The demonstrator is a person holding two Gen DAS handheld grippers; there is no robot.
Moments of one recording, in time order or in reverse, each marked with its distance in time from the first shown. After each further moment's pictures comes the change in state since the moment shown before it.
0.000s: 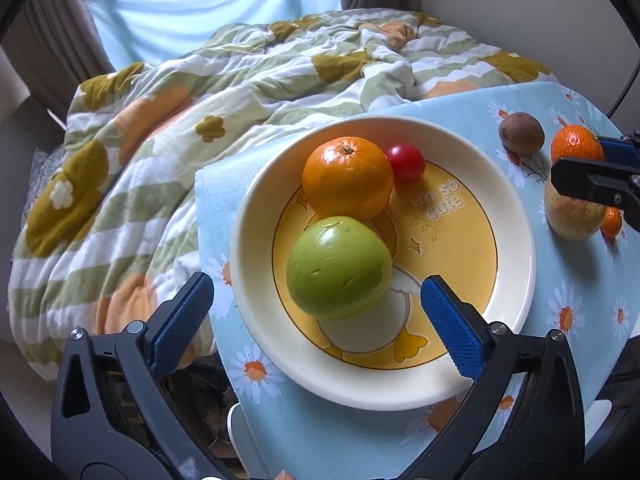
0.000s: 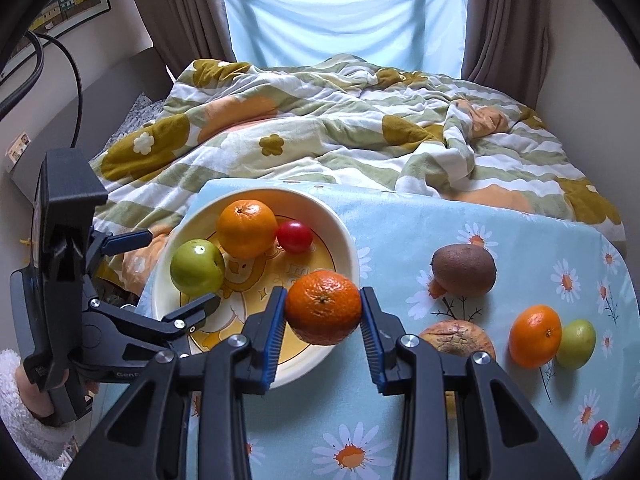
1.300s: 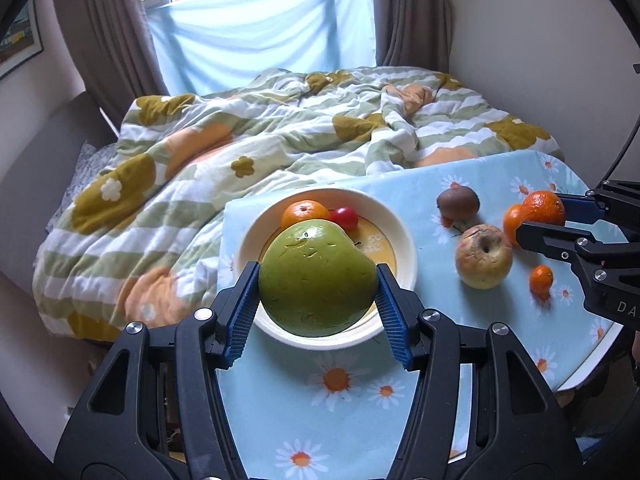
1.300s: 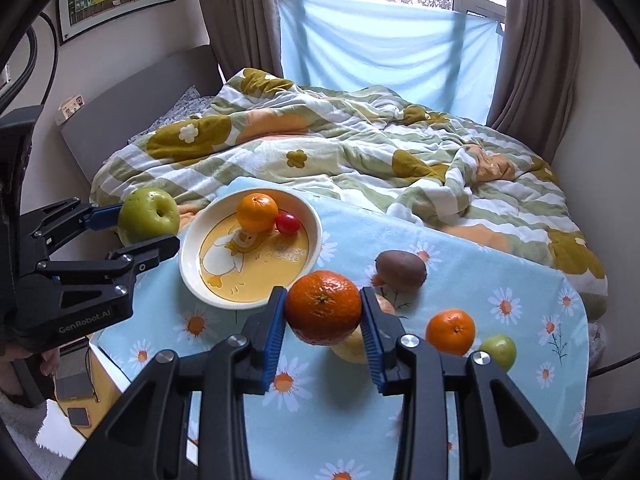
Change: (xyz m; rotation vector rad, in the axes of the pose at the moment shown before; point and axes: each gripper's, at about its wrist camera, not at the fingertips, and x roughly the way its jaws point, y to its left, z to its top) left arm -0.127 -0.061 -0.002 -0.147 -0.159 0.104; right arm -0.087 -0.038 -0.026 -0.190 -0.065 0.075
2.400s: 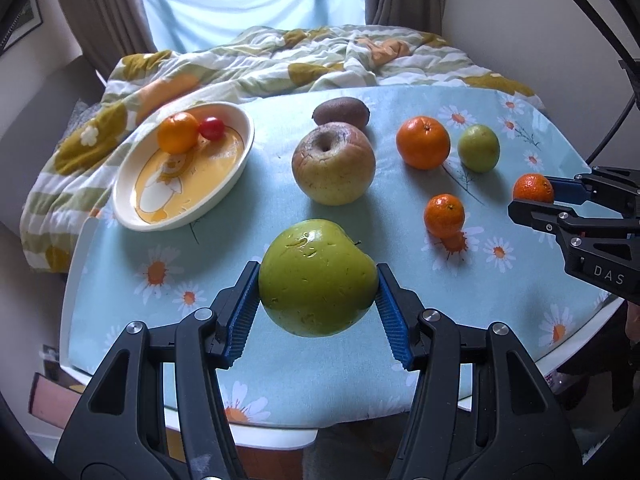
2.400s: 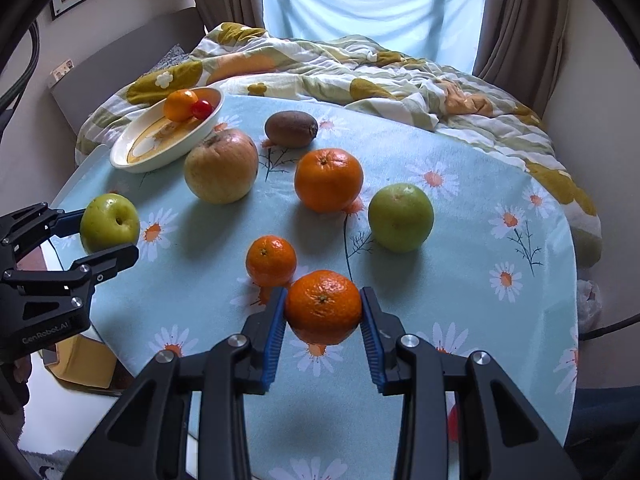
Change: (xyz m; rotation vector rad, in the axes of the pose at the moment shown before) left arm 0.001 -0.195 -0.073 -0.072 0.115 0.032; right arm -0.008 -0.145 -0.130 -0.034 0.110 0.005
